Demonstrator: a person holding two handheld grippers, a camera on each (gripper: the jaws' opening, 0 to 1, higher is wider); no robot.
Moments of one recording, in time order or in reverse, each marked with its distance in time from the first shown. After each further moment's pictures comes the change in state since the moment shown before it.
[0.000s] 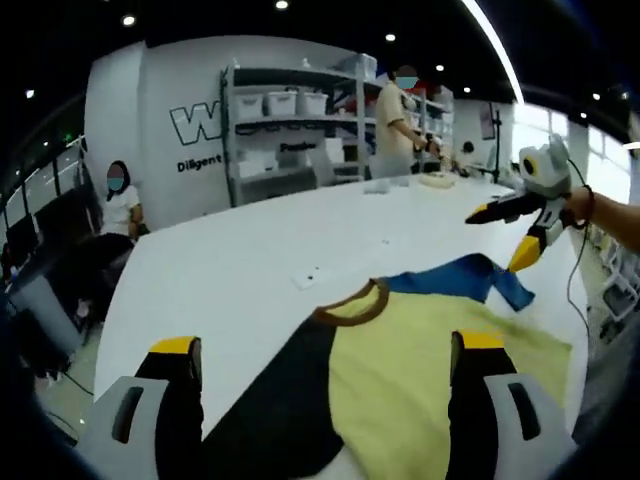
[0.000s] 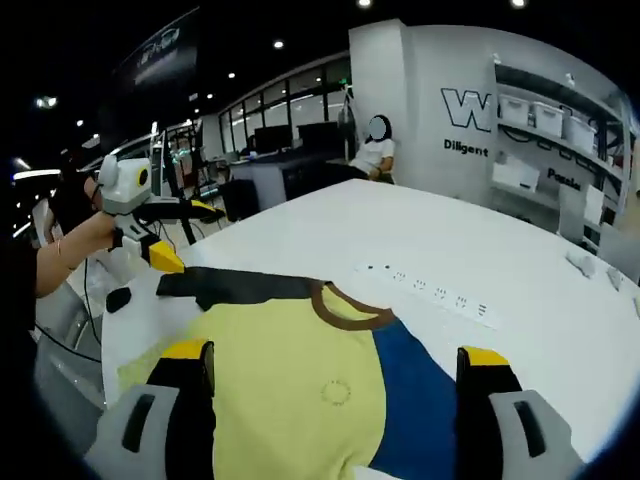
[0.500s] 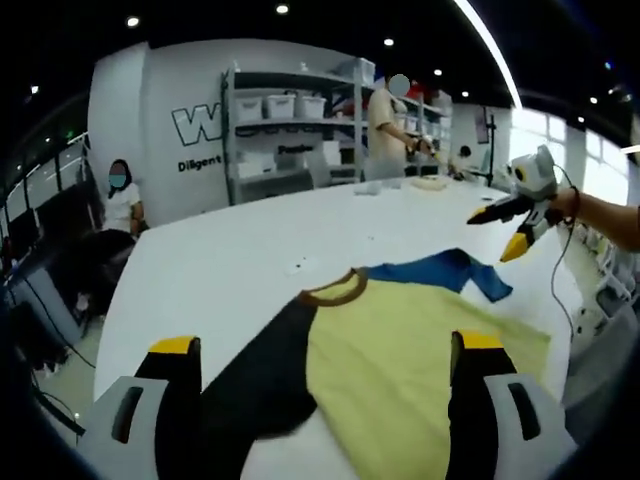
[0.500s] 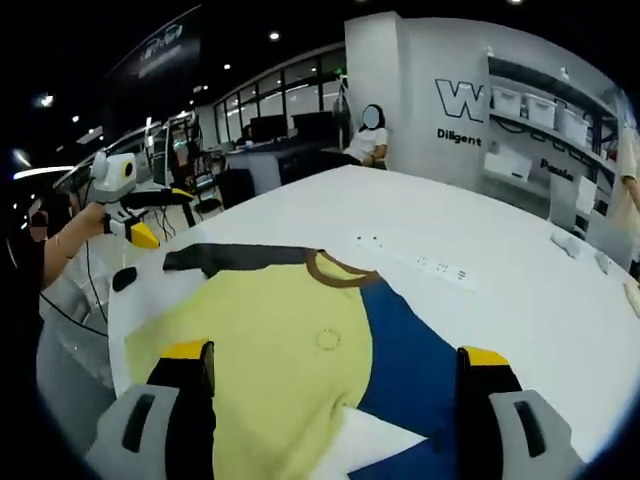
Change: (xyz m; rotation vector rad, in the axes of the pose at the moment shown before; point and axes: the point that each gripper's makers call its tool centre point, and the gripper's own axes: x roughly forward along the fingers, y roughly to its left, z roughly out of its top) left arm -0.049 -0.020 -0.021 -0.023 -0.004 -0.007; right arm -0.049 -0.004 -0.042 0.012 0.044 -0.023
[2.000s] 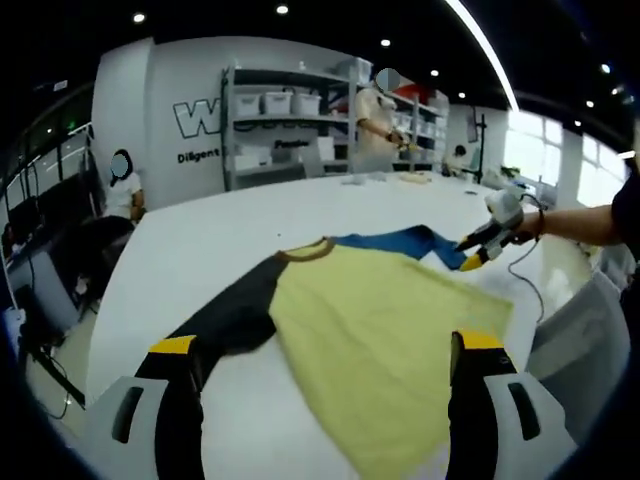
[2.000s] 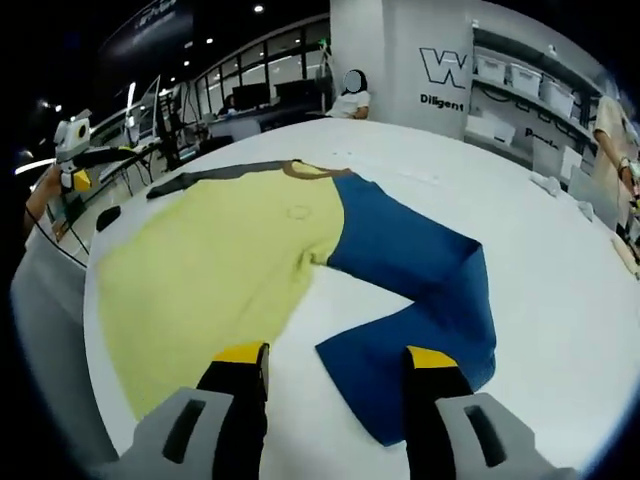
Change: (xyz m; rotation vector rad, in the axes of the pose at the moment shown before) left arm -0.076 -0.050 -0.061 -0.016 0.009 -0.016; right arm -0.015 -0.026 -0.146 -0.003 0.154 -0.093
